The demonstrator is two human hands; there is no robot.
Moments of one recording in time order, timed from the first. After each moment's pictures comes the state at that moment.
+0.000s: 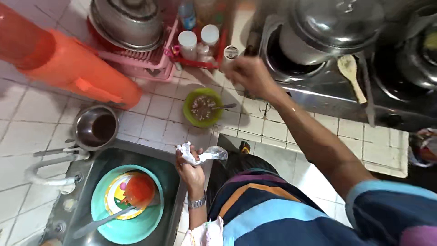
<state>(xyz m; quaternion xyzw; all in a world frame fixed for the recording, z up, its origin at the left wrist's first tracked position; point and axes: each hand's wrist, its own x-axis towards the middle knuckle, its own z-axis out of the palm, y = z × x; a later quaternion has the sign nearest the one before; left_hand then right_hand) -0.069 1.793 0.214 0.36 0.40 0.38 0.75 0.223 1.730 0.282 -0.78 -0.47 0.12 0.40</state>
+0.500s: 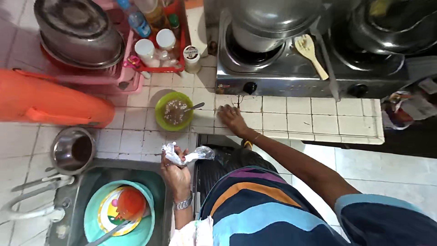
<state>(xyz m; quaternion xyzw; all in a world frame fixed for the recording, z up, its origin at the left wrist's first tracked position) -0.043 1.753 0.224 0.40 0.39 0.32 0.77 0.144 1.574 0.045 -0.87 -0.43 0.01 0.24</state>
